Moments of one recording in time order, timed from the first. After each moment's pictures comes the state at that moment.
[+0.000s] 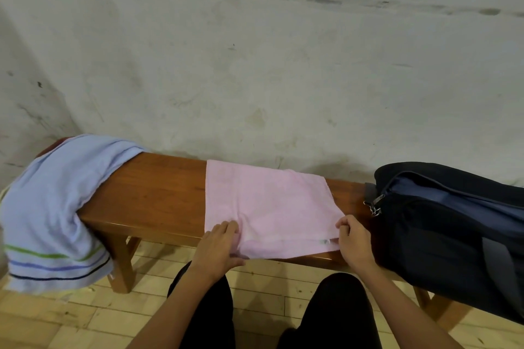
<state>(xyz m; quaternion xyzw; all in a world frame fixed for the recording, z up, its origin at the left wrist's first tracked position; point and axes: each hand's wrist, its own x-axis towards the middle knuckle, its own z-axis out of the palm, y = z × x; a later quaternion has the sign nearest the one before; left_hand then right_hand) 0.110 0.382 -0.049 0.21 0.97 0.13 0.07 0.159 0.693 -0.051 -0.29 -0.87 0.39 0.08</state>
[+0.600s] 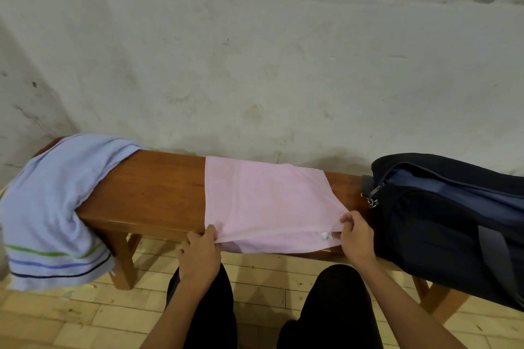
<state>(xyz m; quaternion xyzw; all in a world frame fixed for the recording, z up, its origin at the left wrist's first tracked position) 0.131 0.368 -0.061 -0.03 0.98 0.17 0.06 0.168 0.697 -0.058 -0.33 -0.85 0.39 0.11</state>
